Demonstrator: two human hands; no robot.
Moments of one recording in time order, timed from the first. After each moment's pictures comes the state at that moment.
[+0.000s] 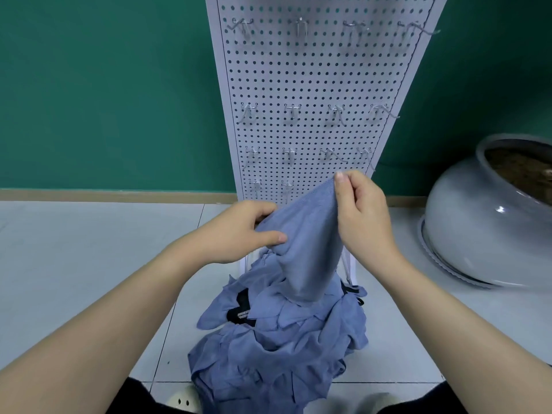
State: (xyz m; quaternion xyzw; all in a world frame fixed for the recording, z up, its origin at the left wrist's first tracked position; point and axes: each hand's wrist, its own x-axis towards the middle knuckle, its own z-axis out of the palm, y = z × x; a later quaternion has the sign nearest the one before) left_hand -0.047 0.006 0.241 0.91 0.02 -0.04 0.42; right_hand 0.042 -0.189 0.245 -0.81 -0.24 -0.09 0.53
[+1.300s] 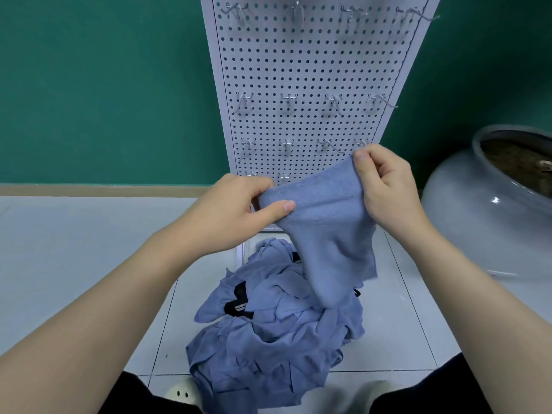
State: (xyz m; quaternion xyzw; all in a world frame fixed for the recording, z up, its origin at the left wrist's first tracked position) left_hand -0.056 -0.001 0.265 0.95 -0.01 0.11 0.30; right_hand 0.084 -0.217 0.253 -0.79 -0.30 -0.10 0.52
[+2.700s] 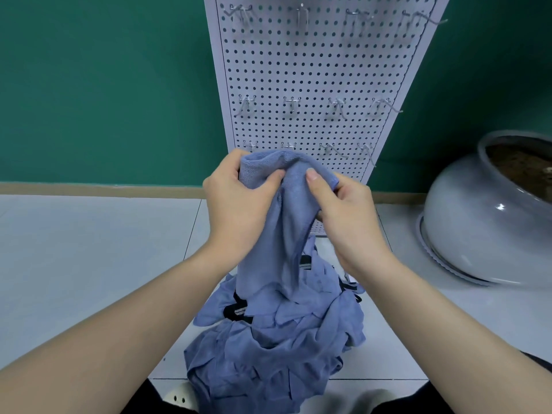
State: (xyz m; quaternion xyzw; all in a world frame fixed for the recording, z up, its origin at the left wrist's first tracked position) left_hand -0.031 -0.037 0.253 0.73 0.19 0.38 0.53; right_hand 0.023 -0.167 0.255 -0.68 -0.17 0.10 0.71
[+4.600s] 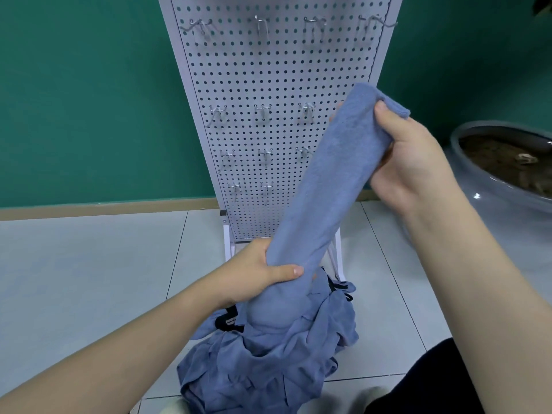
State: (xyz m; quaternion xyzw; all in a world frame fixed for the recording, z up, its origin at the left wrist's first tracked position) left_hand -0.045 -0.057 0.197 0.75 0.08 -0.13 0.64; right_hand 0.103 -0.236 0.312 -0.50 -0.12 0.14 0.85
